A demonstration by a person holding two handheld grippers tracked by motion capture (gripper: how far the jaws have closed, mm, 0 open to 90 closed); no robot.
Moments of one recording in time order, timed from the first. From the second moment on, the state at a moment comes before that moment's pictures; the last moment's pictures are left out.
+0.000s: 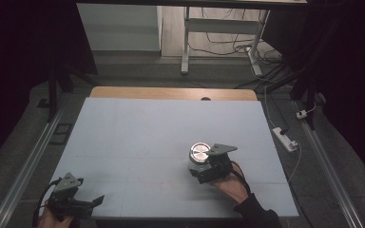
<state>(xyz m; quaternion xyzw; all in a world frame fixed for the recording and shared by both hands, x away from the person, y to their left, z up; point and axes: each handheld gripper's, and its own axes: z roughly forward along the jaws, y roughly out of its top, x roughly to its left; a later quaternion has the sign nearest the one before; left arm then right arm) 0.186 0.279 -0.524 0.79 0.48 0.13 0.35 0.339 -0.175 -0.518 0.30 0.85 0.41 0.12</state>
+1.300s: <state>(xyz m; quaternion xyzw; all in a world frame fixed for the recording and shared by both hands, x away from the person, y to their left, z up) 0.186 0.283 -0.523 0.79 0.48 0.13 0.36 0.333 -0.173 -0.494 0.28 0.84 0.43 0.14</state>
